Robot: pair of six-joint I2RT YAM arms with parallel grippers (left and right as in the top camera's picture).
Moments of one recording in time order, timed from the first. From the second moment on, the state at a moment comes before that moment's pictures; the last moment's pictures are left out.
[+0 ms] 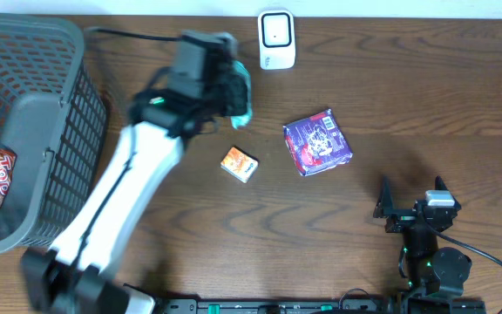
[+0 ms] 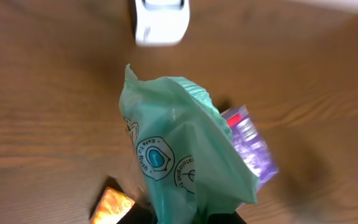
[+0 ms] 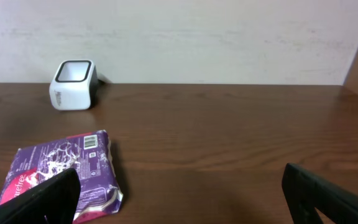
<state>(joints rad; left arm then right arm) -0.42 1.64 1.48 -0.69 0.17 -0.41 -0.15 0.01 0.01 -0.06 -0.14 -0.01</state>
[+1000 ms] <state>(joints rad) -0.16 1.38 1.48 -0.66 0.06 -0.48 -0.15 0.01 0.01 -0.06 -0.14 -0.01</state>
